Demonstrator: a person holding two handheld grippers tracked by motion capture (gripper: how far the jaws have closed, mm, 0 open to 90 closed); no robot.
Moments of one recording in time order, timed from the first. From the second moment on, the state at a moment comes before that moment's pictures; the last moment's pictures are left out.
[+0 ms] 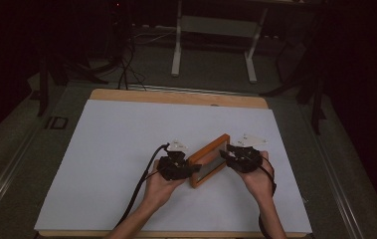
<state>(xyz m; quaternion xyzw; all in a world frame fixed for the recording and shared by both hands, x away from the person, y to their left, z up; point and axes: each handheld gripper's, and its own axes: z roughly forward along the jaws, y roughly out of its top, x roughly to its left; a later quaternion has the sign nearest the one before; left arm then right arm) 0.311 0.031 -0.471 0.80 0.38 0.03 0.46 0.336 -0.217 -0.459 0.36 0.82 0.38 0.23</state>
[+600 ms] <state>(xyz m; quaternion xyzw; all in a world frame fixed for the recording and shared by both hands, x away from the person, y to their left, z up) 0.323 0.066 -0.443 0.85 0.31 0.03 0.42 0.330 -0.204 -0.447 0.31 0.83 0.40 0.22</state>
